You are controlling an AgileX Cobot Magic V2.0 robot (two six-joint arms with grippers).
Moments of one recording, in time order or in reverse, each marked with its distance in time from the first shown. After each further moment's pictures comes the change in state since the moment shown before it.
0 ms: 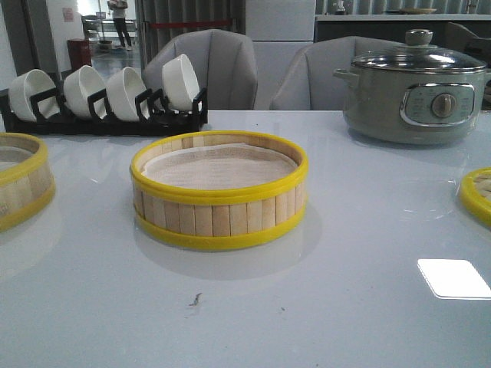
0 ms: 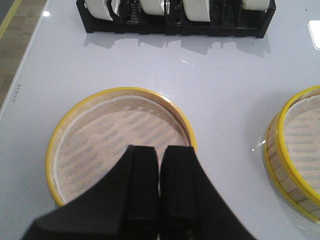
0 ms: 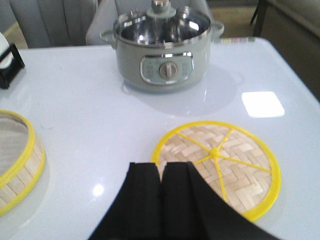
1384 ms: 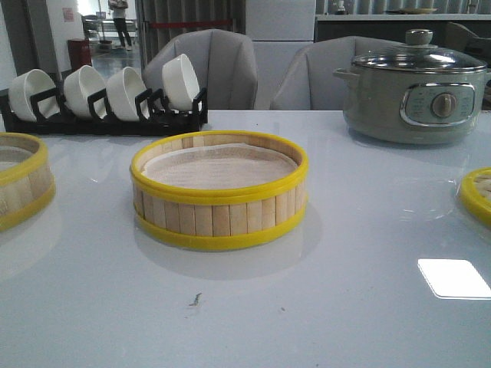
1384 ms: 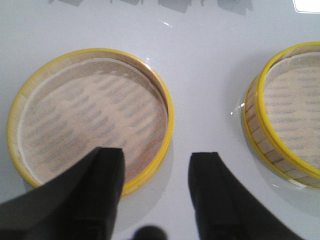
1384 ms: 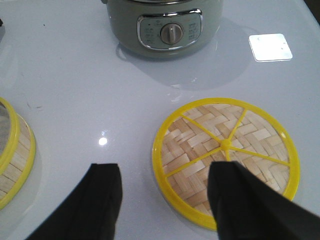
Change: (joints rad) left arm 0.000 0.063 0.000 -0.132 0.092 0.080; right arm 0.000 0.321 -0.190 0.013 0.029 0.002
